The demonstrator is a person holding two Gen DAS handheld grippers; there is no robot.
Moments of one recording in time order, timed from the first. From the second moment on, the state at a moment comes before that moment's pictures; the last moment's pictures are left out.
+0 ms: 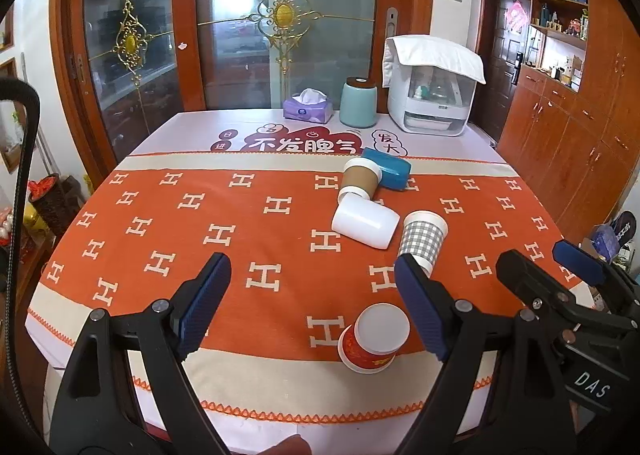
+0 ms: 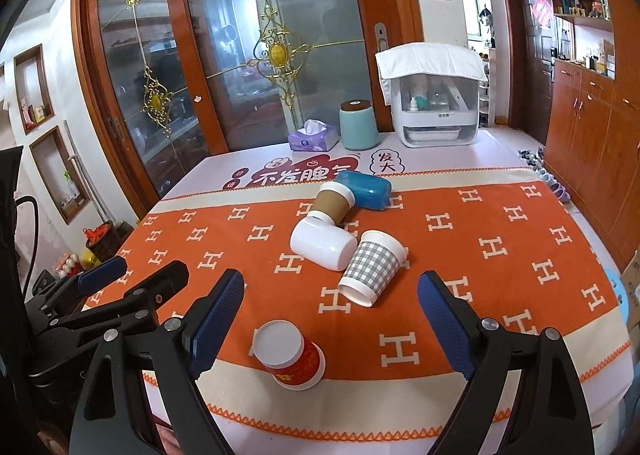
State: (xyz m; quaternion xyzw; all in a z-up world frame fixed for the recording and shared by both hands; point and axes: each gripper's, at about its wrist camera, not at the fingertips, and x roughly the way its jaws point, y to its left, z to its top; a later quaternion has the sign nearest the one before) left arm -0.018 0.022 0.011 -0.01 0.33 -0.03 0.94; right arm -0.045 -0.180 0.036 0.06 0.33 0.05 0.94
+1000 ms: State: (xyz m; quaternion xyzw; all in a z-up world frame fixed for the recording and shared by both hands) left arm -0.013 0.024 0.002 -0.01 0.34 -0.02 0.94; right arm -0.043 -0.181 0.026 0.06 0.33 0.05 0.94
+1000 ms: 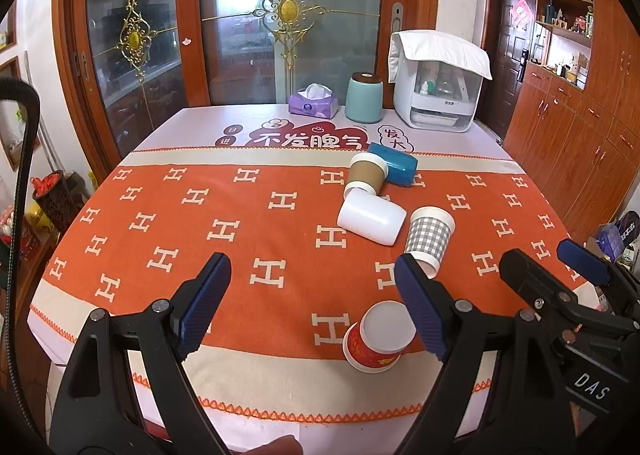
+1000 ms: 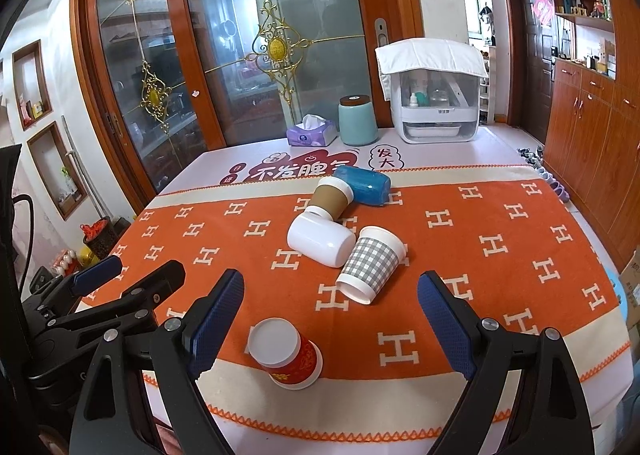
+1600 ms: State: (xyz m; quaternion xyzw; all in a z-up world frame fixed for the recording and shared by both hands) left arm -0.013 0.024 0.002 -0.01 0.34 -0.02 0.94; right arm -0.042 -0.180 0.026 0.06 0.33 0.05 0.94
